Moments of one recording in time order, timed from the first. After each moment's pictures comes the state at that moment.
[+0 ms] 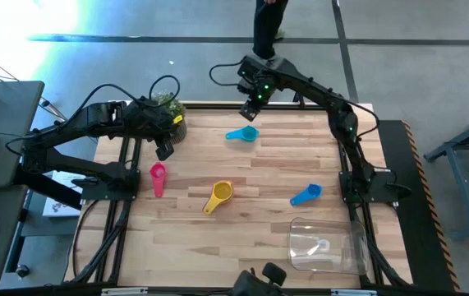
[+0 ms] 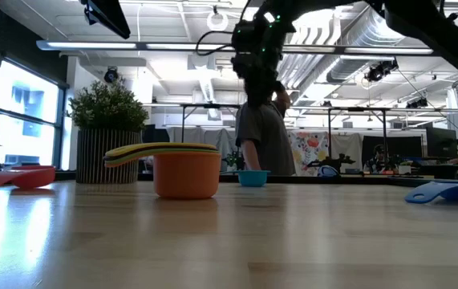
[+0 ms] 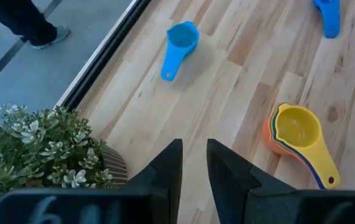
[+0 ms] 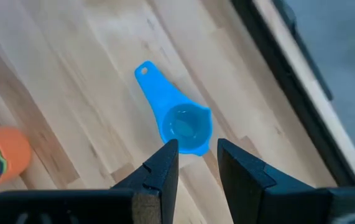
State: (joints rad) left arm 0.25 1.05 1.30 -1.12 -0.19 -0.13; right arm -0.56 2.18 2.31 -1.37 -0.11 -0.01
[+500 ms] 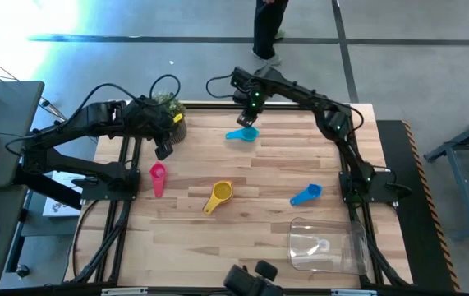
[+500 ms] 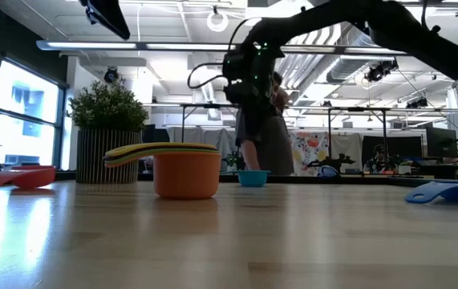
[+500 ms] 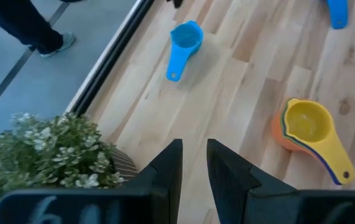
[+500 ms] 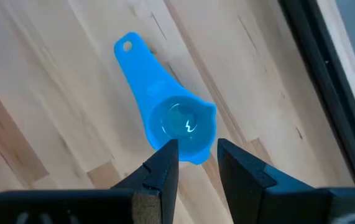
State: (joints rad) left arm 0.27 1.05 1.30 -1.12 -0.20 -0.06; right arm -0.56 2.32 2.31 -1.37 -0.12 -0.07
